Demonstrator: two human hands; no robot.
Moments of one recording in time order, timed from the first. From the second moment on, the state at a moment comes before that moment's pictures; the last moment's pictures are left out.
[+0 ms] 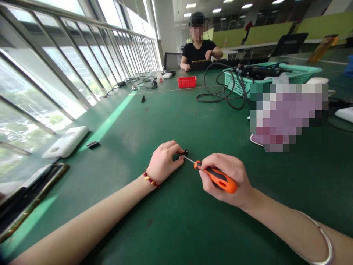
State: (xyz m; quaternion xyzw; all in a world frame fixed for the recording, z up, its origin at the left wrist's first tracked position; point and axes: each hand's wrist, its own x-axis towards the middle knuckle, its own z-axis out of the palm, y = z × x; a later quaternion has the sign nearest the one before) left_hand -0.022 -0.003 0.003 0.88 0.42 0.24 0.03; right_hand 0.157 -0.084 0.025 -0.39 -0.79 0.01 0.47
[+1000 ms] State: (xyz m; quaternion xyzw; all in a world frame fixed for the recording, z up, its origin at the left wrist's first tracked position) left_hand -0.021 -0.003 0.004 0.89 0.40 0.22 0.03; right_hand 0.159 -0.084 0.024 -0.41 -0.78 0.04 0.46
